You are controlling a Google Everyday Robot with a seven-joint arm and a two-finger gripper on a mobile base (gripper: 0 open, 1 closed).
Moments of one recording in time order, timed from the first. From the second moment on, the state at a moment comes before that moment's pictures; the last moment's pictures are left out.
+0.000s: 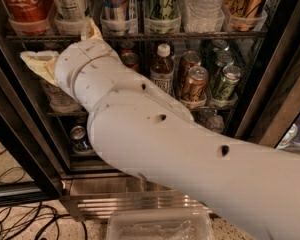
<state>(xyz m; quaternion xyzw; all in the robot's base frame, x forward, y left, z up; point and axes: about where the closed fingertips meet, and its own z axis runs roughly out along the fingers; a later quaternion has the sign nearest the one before) 0.510 0.152 1.037 -0.29 0.63 0.15 0.70</state>
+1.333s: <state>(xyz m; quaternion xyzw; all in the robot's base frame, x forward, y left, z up) 0.527 0.155 1.033 -0.25 0.65 0.08 0.71</state>
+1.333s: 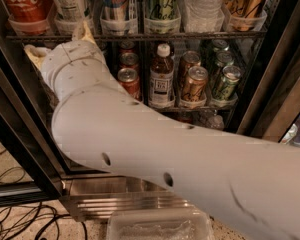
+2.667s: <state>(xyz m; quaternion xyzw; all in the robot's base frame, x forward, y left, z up) 0.543 0.160 1.051 -0.18 0.64 0.10 0.74</state>
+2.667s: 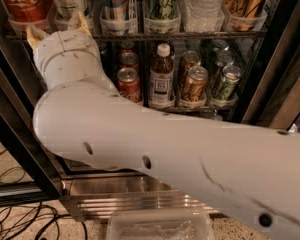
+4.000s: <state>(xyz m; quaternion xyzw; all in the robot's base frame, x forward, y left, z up) 0.578 0.144 1.053 -0.14 0.63 0.04 0.76</state>
